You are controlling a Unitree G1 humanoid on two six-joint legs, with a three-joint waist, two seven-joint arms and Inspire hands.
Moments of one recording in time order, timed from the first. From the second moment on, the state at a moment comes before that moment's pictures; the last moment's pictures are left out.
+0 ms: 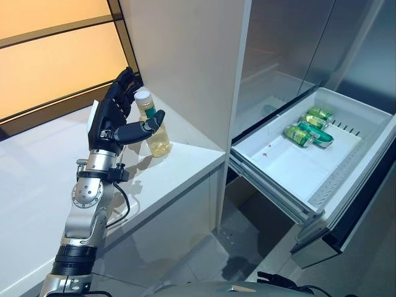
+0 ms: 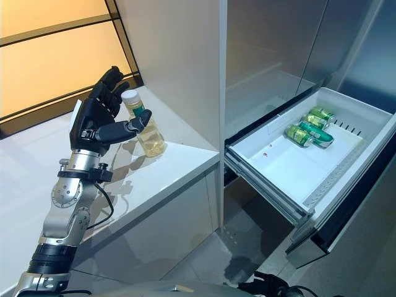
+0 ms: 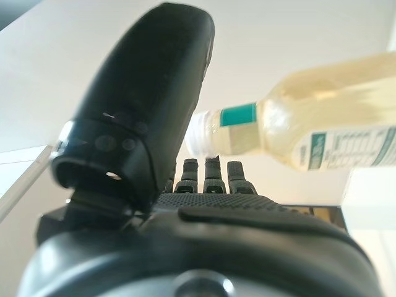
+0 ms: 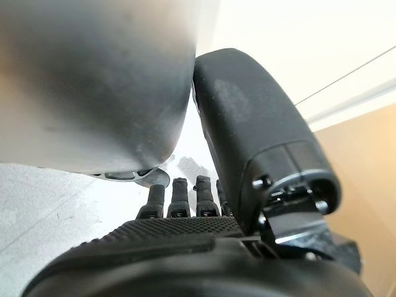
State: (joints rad) left arm -0.10 0.44 0.05 -0.13 -0.43 -0.21 -0.01; right arm 0.03 -0.27 0.17 1.23 0.24 0.03 0.23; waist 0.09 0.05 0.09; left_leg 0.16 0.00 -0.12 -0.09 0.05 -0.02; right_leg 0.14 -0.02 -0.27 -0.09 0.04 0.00
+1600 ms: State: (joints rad) left arm -0.10 0.45 0.04 -0.01 -0.34 -0.15 0.10; right arm 0.03 -0.26 0.17 1.21 0.20 0.05 0.24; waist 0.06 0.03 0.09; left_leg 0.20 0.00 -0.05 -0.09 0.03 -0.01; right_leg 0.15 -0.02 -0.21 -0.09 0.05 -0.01
